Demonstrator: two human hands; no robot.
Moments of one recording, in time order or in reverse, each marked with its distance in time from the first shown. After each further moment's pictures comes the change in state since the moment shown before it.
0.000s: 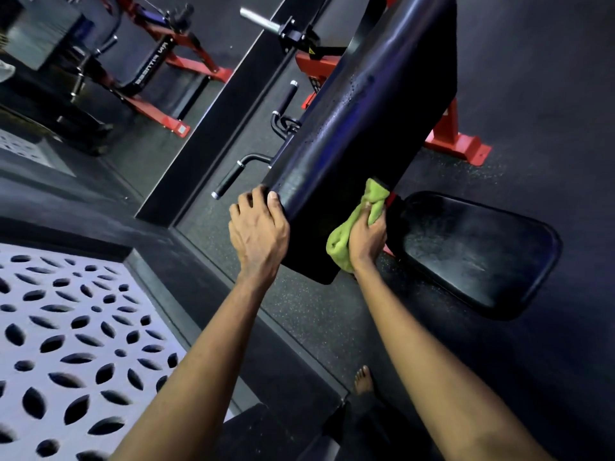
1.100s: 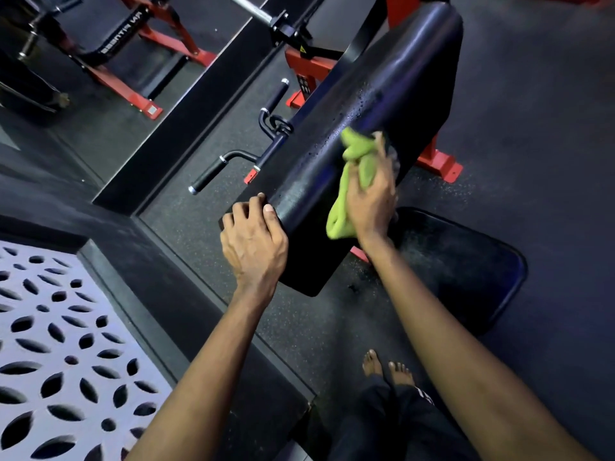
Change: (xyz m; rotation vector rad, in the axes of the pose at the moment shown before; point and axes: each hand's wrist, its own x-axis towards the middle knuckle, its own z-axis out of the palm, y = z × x) left_hand 0.001 -0.003 0.004 -0.079 0.036 -0.073; right_hand 0.034 -0.103 0.006 -0.302 -0.018 -0.644
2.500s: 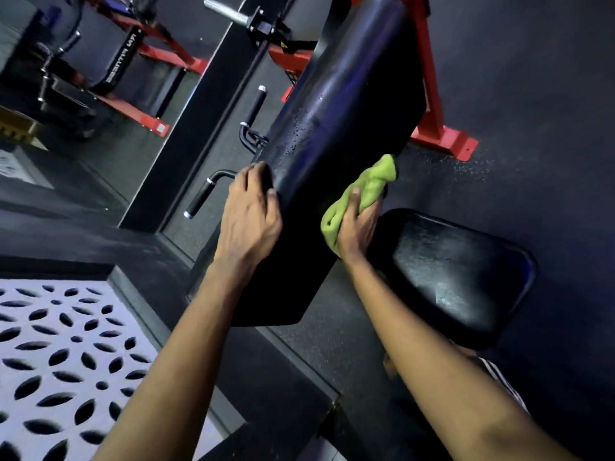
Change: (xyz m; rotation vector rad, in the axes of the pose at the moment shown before) left_hand 0.076 0.110 0.029 0.040 -0.283 0.393; right_hand 0.022 0.106 0.020 0.319 0.034 0.509
